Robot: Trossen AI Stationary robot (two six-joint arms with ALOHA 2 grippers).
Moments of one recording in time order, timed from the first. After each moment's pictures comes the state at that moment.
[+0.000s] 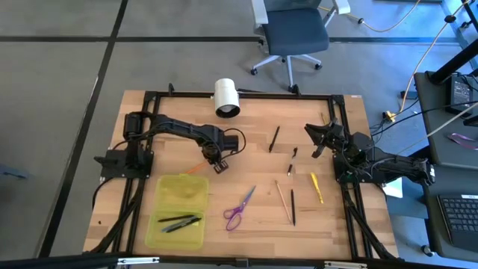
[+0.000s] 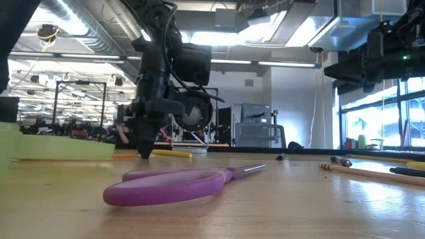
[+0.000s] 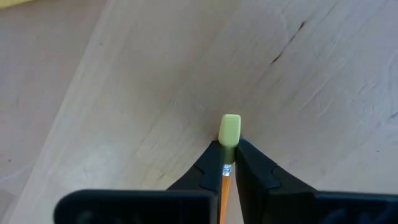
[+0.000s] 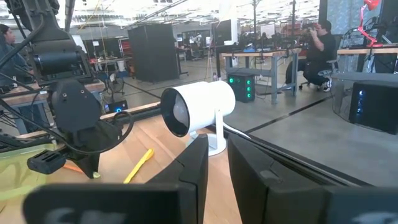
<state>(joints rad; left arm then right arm) 0.12 1.92 1.20 -0.90 -0.01 -0.53 -0.21 0.02 0.01 0.08 0.35 0.09</state>
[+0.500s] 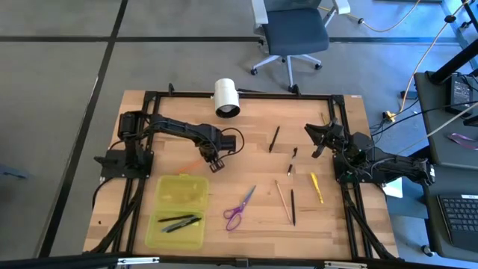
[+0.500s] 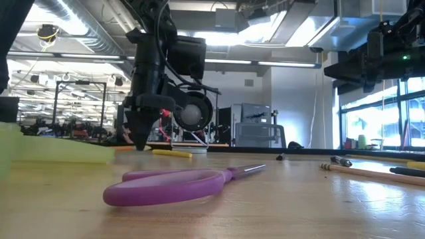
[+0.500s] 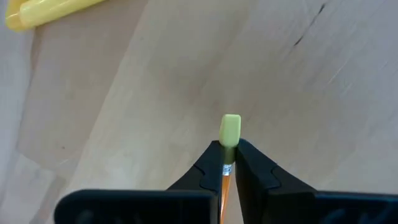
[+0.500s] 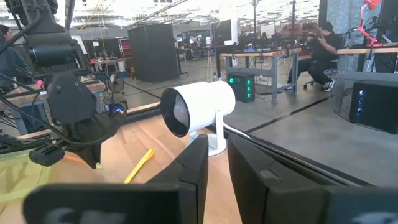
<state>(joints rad) 0.12 1.86 1.20 -0.94 -0.10 -0.46 -0.21 0.02 0.01 0.08 0.35 0.10</state>
